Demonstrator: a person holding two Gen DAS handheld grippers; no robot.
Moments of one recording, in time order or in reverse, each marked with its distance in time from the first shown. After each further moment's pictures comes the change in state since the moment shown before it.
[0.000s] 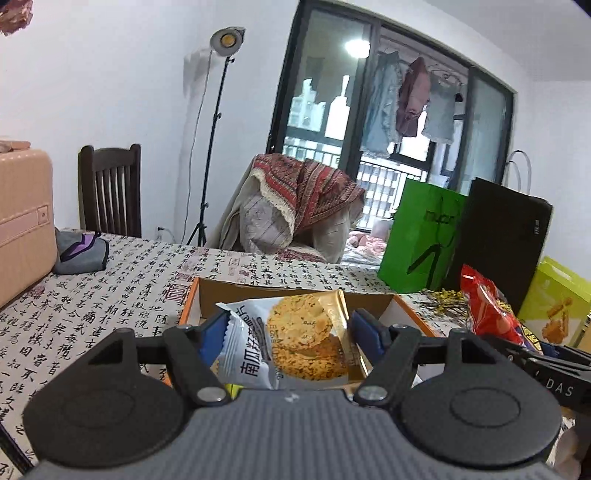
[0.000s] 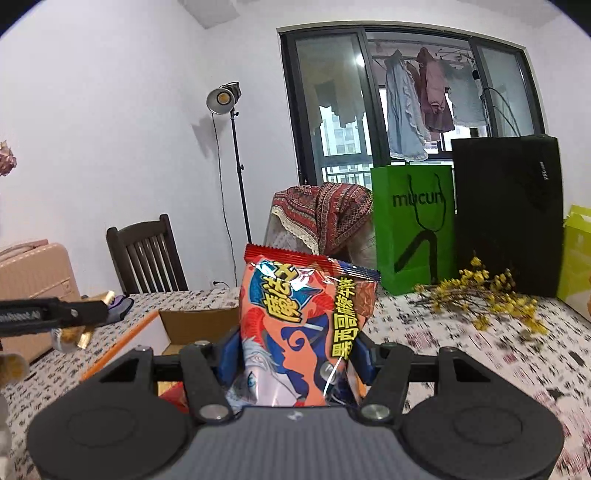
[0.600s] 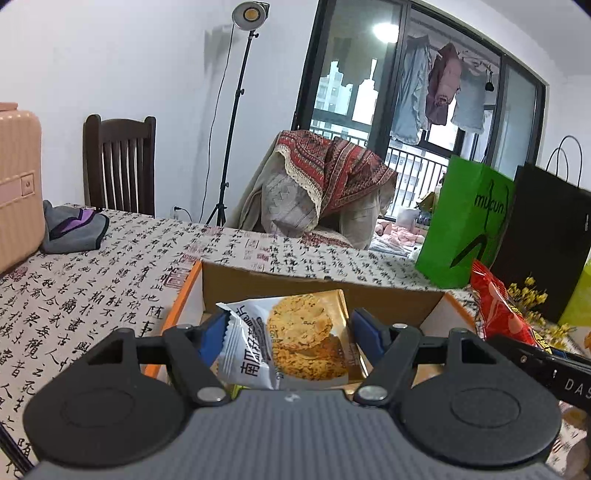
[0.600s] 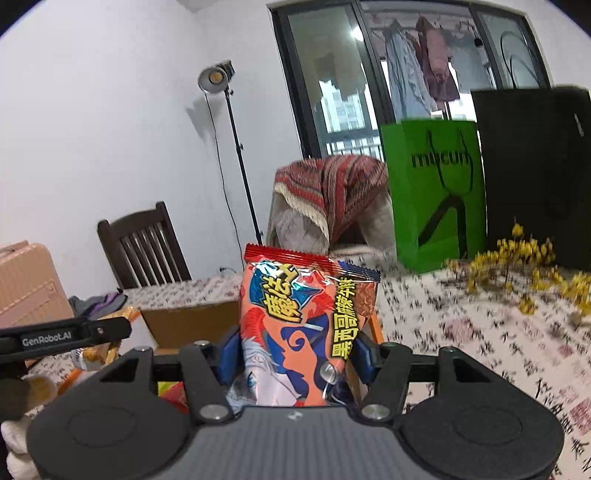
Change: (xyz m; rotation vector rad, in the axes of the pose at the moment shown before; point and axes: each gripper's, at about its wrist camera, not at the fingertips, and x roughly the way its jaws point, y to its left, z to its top) left arm 0.094 0.018 -0.013 -0.030 0.046 0.076; right arm 0.095 -0.012 -0.008 0.063 0.075 0.039
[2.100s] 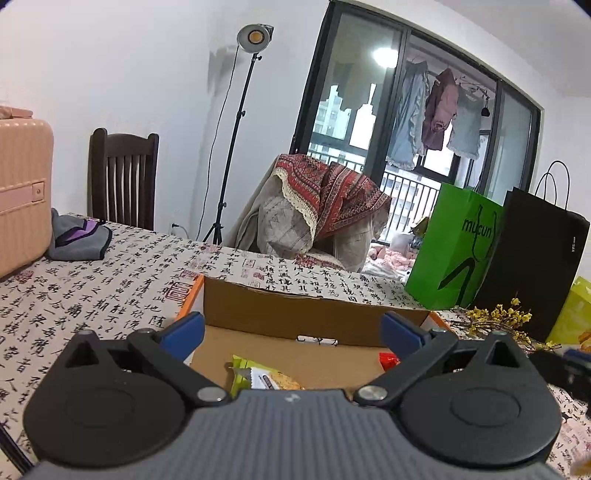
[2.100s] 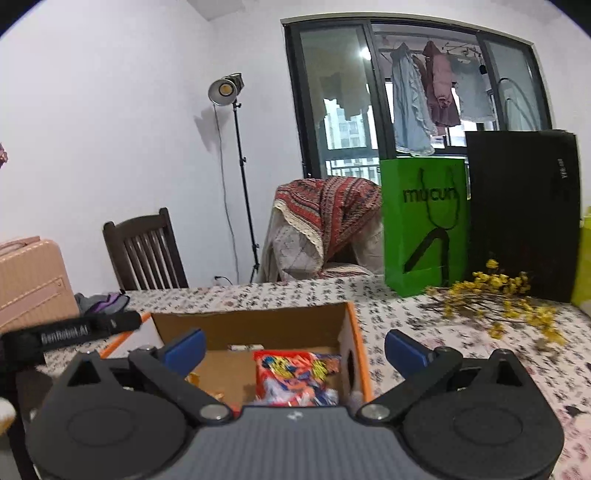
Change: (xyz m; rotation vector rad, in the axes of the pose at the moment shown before) left arm -0.034 -0.001 0.001 -0.034 -0.069 -0.017; right arm -0.065 0.015 0.010 -0.070 -0.048 -0.039
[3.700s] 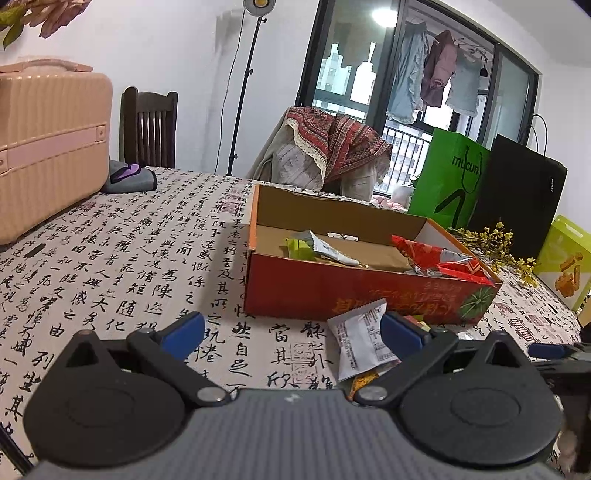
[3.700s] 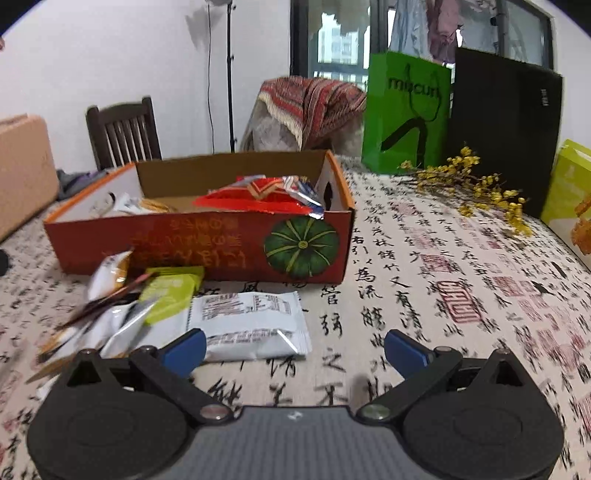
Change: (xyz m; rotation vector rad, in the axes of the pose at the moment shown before) left arm -0.116 0.059 -0.072 0.025 0.147 -0.003; right arm -0.022 0.014 -0.097 -0.091 0.331 -0.111
